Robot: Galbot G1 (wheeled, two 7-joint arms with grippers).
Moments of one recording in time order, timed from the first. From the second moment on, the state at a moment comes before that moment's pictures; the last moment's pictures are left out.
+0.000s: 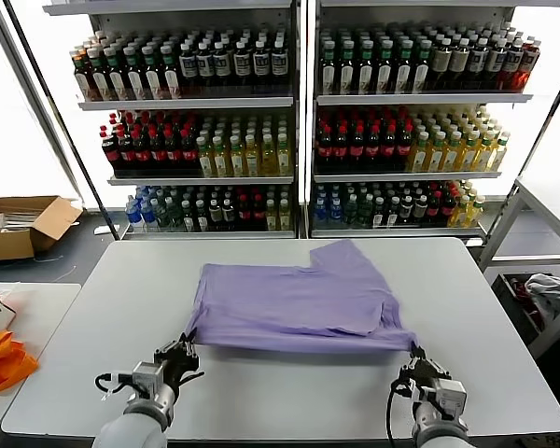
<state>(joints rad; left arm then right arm) 1.48 -1.25 -0.42 -2.10 -0.24 0.51 -0.17 -1.65 1.26 0.45 2.27 0.41 -0.56 0.53</state>
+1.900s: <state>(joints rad) 1.60 -1.35 -0.40 -2.18 -0.15 0.39 -0.17 -1.52 1.28 0.49 2.21 0.36 -0.58 0.47</state>
